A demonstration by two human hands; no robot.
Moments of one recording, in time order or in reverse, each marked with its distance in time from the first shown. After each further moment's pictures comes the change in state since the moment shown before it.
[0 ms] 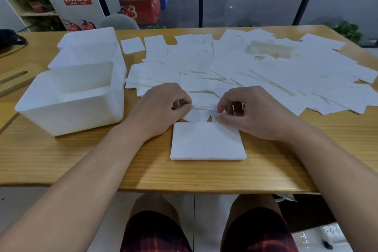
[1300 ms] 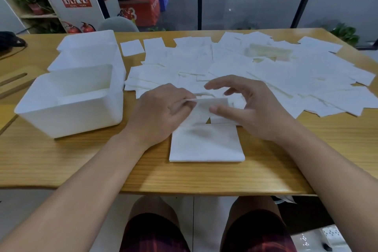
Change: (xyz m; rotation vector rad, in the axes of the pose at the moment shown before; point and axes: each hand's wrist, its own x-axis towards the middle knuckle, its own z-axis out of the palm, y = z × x) left_hand -0.015 0.013 0.000 -0.061 0.250 0.115; right_hand 0.002 -0.015 0.001 0.188 0.168 -0.125
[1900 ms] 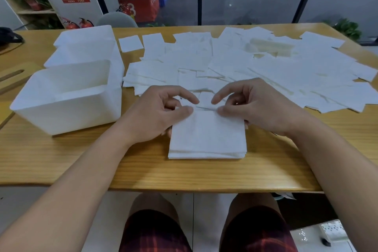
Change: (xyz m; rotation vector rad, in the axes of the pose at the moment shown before) left_hand 0.000 0.016 -0.025 -0.519 -0.319 -0.375; right_hand 0.001 -0.006 -0.014 0.242 -0.208 0.343
